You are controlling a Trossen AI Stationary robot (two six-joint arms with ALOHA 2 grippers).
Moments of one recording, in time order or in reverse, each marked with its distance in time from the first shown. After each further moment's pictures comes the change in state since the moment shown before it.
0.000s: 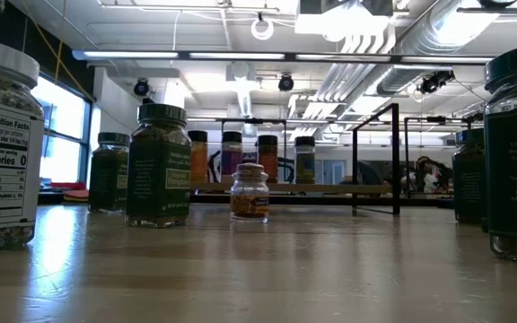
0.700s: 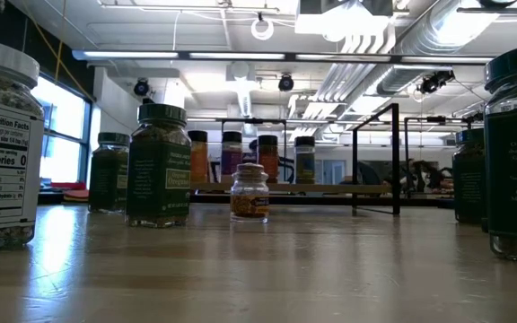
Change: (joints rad) left arm -0.007 0.010 0.002 0.007 -0.039 0.016; right arm 0.000 0.000 0.000 -0.002 0.003 -0.003
